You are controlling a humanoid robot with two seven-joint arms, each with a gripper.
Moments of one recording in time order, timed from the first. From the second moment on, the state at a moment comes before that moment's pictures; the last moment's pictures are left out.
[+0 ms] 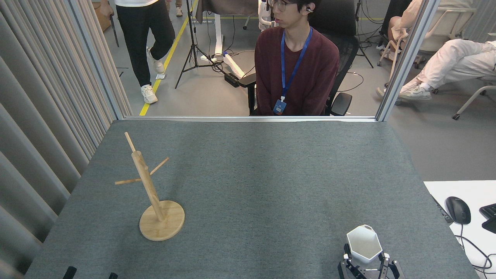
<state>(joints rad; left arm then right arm) 0.40 0.06 0.37 -1.65 -1.46 -0.53 0.46 0.13 0.01 -0.15 -1.31 1.56 -0.18 -0.38</state>
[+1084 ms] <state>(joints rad) 0.13 -0.07 -0.18 -1.45 -1.92 -0.48 0.48 0.11 0.22 0.41 -1.51 1.86 -0.08 -0.39</state>
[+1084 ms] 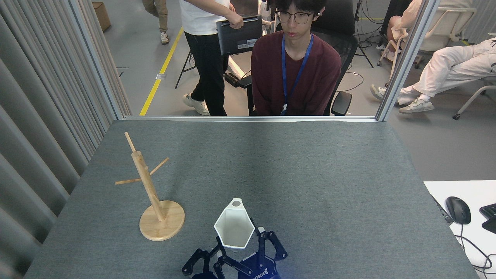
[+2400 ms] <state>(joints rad) 0.11 -0.06 -0.18 -1.48 -1.91 -0.48 0.49 0.21 0.18 0.51 -1.57 1.88 -0.03 -0.46</state>
